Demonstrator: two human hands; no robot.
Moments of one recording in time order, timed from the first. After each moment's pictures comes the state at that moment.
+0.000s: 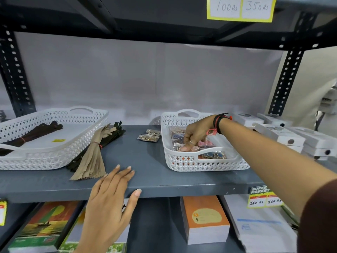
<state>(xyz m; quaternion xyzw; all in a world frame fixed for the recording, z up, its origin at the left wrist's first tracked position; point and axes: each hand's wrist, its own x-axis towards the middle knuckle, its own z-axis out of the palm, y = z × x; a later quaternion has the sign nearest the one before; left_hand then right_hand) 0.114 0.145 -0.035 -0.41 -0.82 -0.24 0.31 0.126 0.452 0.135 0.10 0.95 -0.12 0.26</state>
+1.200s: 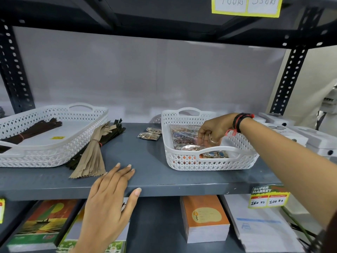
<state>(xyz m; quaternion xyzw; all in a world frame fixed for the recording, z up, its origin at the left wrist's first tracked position) 0.112 0.145 -0.036 -0.42 -0.82 -0.25 0.32 0.159 0.473 0.145 0.16 0.95 -0.13 0.23</state>
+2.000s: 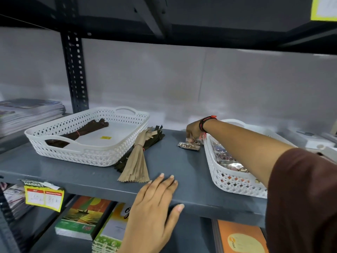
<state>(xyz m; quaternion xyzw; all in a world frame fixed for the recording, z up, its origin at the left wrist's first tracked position) 0.104 0.143 -0.037 -0.41 -0.83 -0.21 0.30 -0.034 0.387 0.124 0.06 0.96 0.20 0.19</state>
